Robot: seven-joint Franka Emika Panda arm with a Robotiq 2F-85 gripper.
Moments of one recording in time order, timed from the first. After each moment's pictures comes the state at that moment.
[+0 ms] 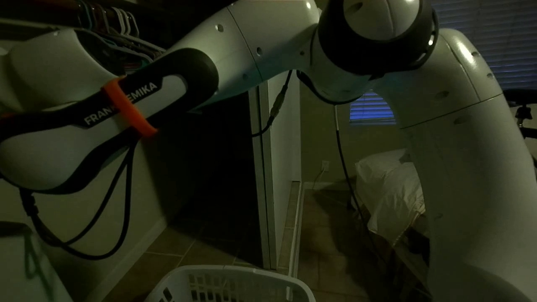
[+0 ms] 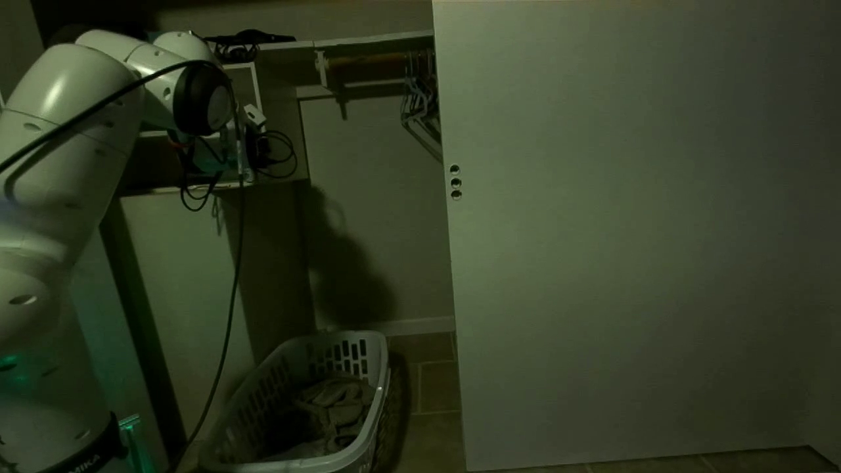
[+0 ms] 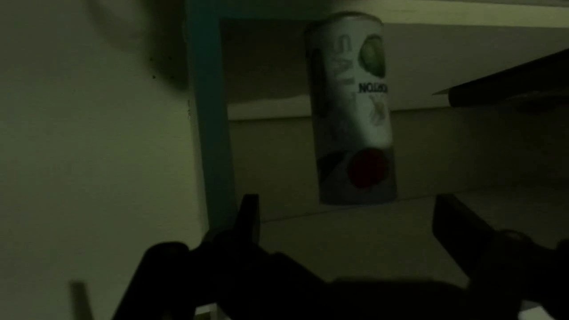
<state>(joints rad) 0.02 0.51 0.96 -1.67 -0.50 3.24 0.14</state>
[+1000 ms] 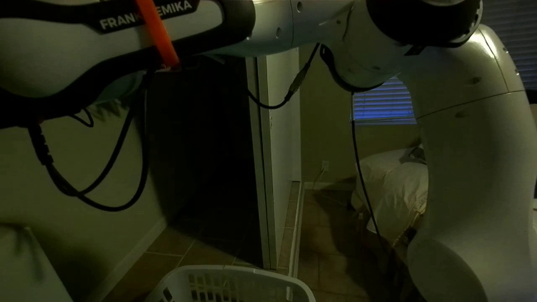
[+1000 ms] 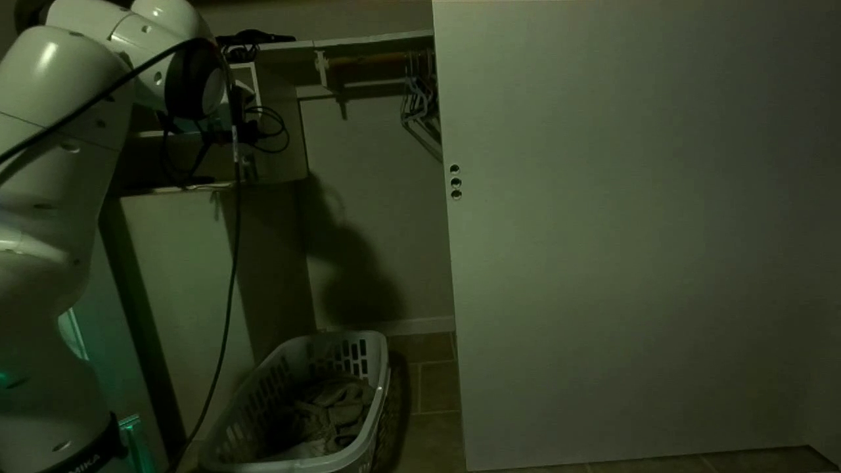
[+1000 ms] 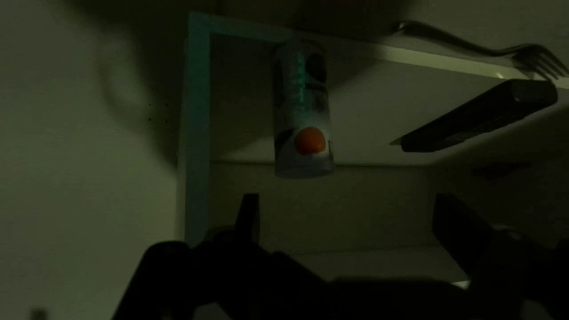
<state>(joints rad) -0.32 0.48 1.38 -1.69 -0.50 2.82 0.06</state>
